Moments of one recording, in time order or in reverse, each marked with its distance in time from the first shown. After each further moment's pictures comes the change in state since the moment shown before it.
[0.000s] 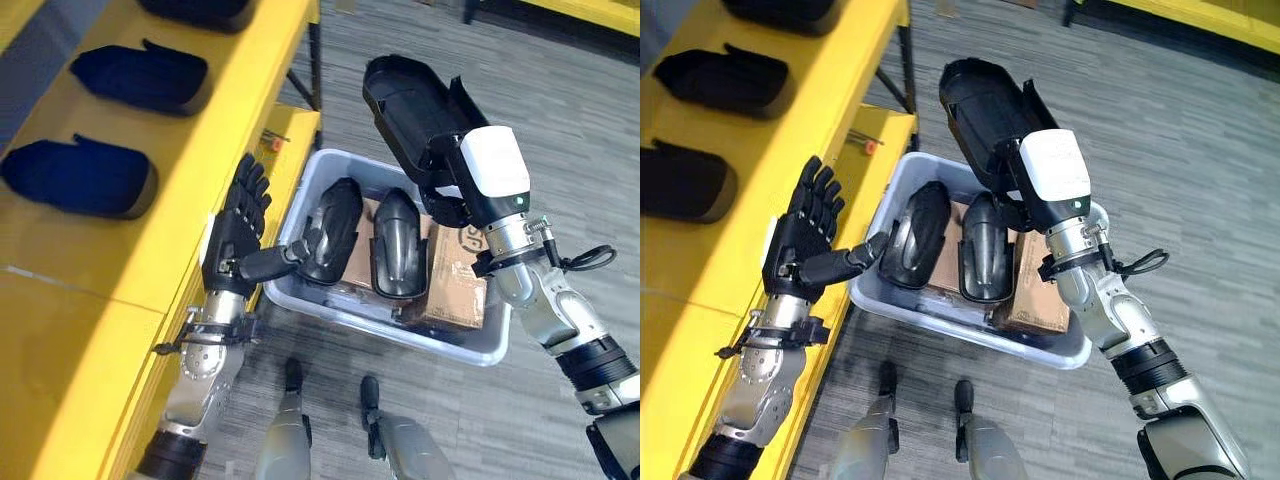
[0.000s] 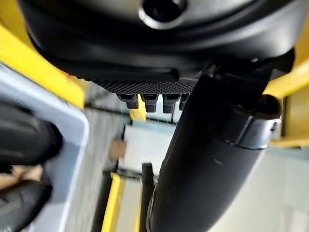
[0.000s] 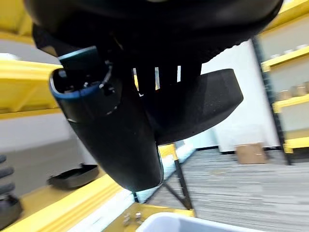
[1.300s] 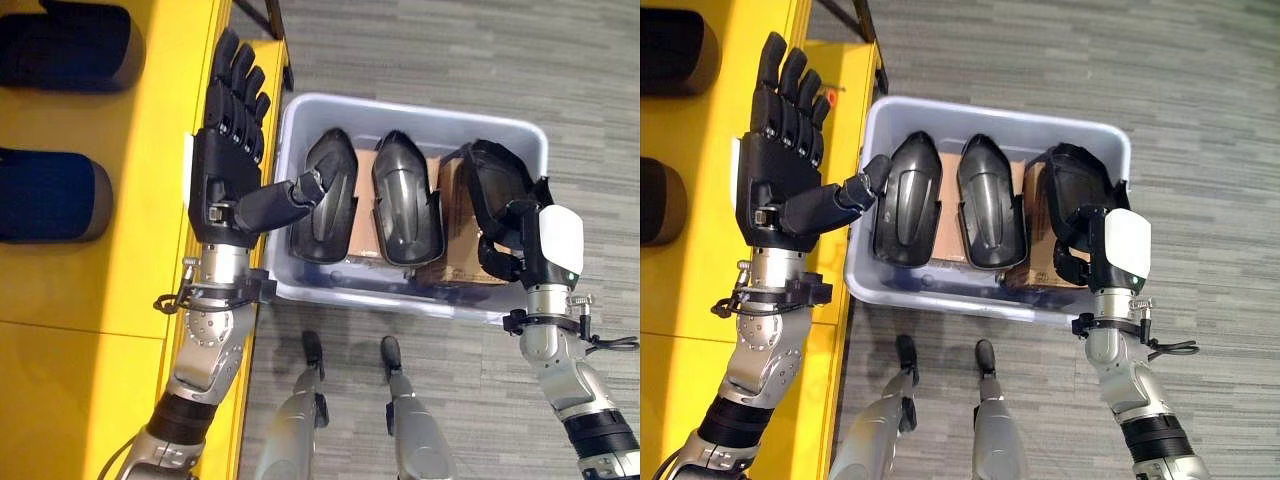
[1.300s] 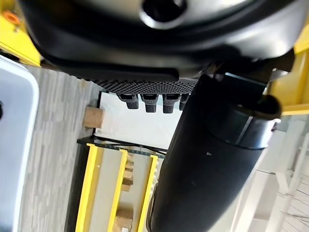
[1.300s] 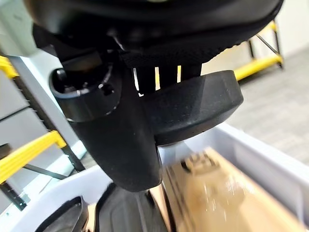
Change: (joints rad) left arm -0.215 -0.017 -0.005 -0.113 0.041 -0.084 0.060; right arm 0.374 0.101 -0.286 -0.034 0.047 0.067 -0.099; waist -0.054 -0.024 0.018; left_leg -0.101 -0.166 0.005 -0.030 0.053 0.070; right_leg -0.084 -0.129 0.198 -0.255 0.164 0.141
